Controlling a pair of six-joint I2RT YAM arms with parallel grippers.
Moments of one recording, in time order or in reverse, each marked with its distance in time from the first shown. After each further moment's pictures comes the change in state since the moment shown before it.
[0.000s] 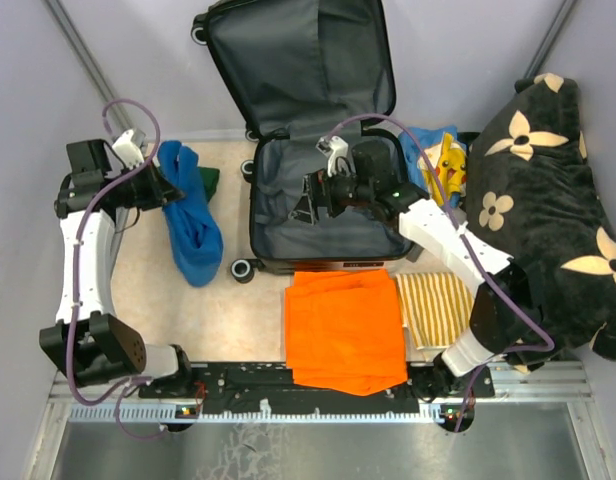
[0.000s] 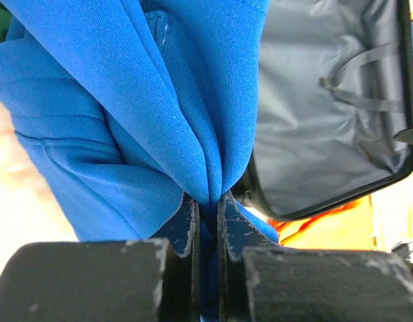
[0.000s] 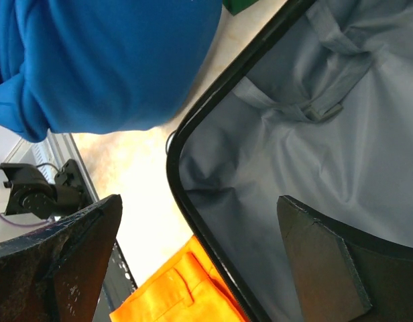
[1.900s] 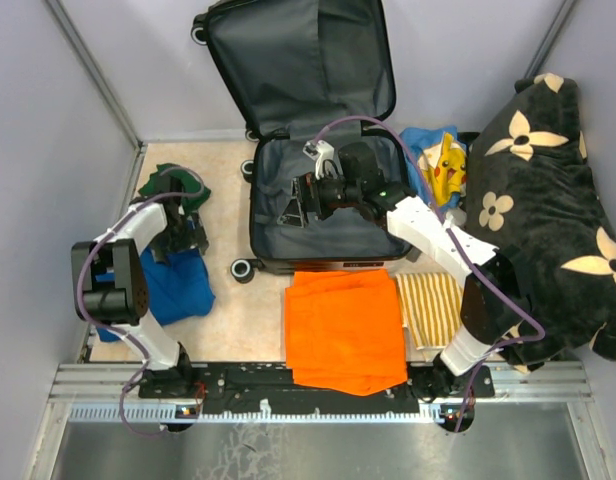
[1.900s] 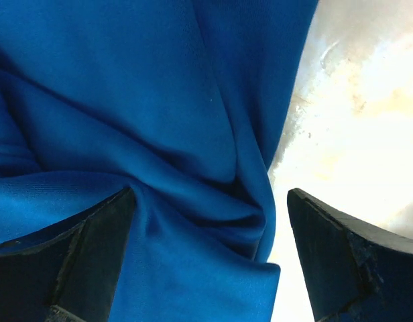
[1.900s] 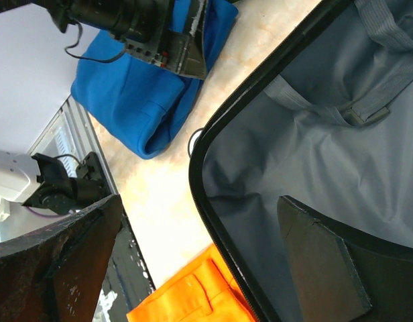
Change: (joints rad) left arm -0.187 0.354 -0.240 0.044 -0.744 -0.226; right arm 0.030 0.068 0.035 0.023 -0.047 0.048
